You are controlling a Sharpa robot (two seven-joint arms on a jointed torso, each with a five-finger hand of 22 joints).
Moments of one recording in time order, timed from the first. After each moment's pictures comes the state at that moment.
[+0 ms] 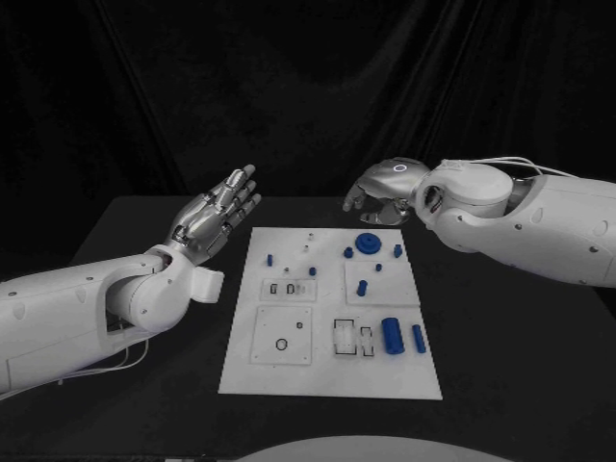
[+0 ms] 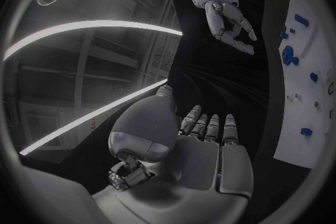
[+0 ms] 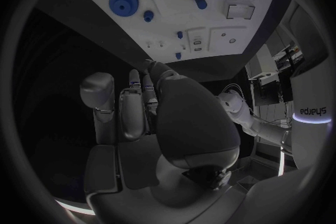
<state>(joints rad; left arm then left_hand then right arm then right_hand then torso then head) 1.21 -0.94 -0.21 1.57 0.09 -0.09 0.68 1.18 0.26 -0.25 0.29 0.45 0.21 0.04 0.02 0.03 0.00 0.01 0.00 0.00 0.00 0.04 0.00 0.00 0.11 0.00 0.09 0.01 0.00 1.42 -0.66 -0.21 1.38 -1.75 -0.17 -0.06 1.44 -0.11 0.27 0.07 0.40 0.84 0.00 0.08 0.15 0.95 0.04 0.18 0.07 1.46 -0.06 1.37 1.23 0.13 1.35 0.04 1.16 0.91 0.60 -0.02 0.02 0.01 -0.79</state>
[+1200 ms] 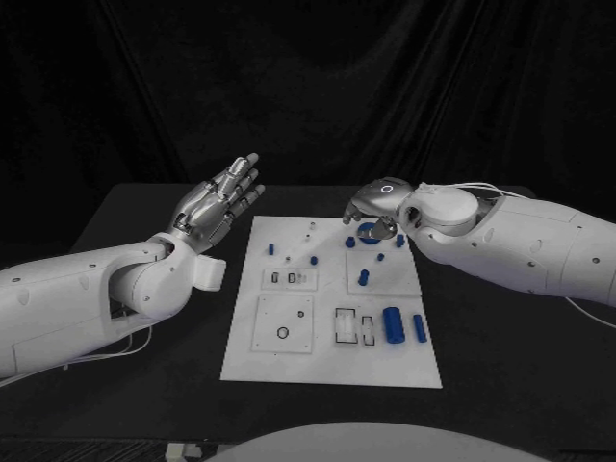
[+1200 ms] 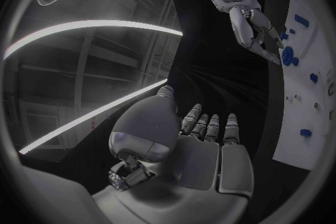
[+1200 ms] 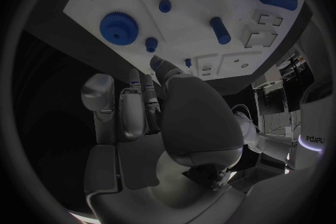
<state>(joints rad) 1.21 -0.93 -0.21 1.56 0.09 -0.08 0.68 1.19 0.27 -0.24 0.29 0.46 0.24 0.05 0.03 0.03 0.00 0.03 0.00 0.00 0.00 0.04 0.00 0.00 0.16 0.00 0.13 0.01 0.00 1.28 -0.53 -0.21 1.16 -1.83 -0.20 -0.05 1.38 -0.14 0.29 0.08 0.22 0.86 0.01 0.08 0.18 0.95 0.05 0.18 0.10 1.46 -0.06 1.36 1.20 0.13 1.32 0.05 1.19 0.96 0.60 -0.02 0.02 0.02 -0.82</state>
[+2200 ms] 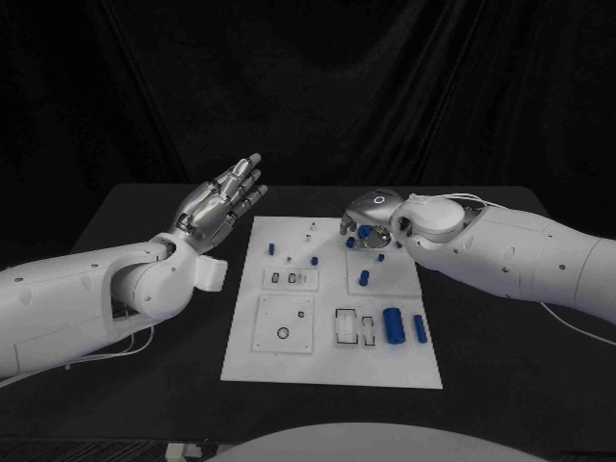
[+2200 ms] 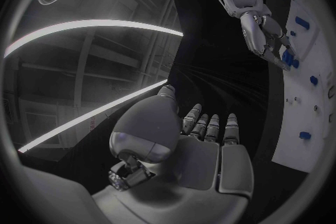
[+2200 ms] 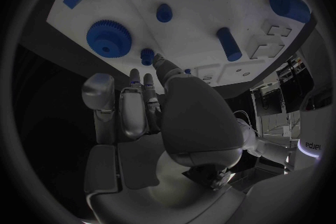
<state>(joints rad) 1.21 -0.93 -0.21 1.56 0.09 -0.07 0.68 1.23 0.27 -0.23 0.29 0.50 0.24 0.05 0.03 0.03 0.00 0.03 0.00 0.00 0.00 0.04 0.00 0.00 0.16 0.00 0.13 0.01 0.00 1.23 -0.45 -0.21 1.02 -1.83 -0.22 0.03 1.38 -0.14 0.25 0.09 0.12 0.89 0.01 0.09 0.19 0.96 0.04 0.19 0.11 1.46 -0.06 1.34 1.18 0.13 1.31 0.05 1.18 0.97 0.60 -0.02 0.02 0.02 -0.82</state>
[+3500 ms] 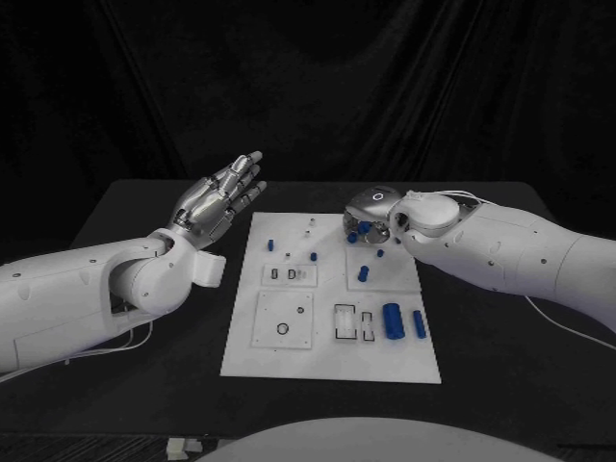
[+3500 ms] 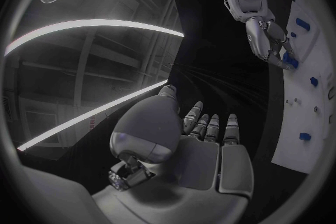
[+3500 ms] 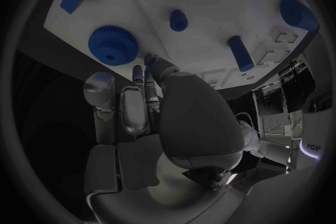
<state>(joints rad) 1.21 -0.92 -0.21 1.56 0.09 -0.05 0.68 1.25 0.27 -0.22 0.29 0.52 0.29 0.08 0.04 0.04 0.00 0.04 0.00 0.00 0.00 0.04 0.00 0.00 0.16 0.00 0.15 0.01 0.00 1.21 -0.39 -0.21 0.90 -1.81 -0.24 0.08 1.42 -0.12 0.34 0.06 0.20 1.05 0.04 0.18 0.29 1.10 0.00 0.18 0.11 1.47 -0.08 1.31 1.12 0.13 1.29 0.04 1.15 1.01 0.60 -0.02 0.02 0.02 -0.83</state>
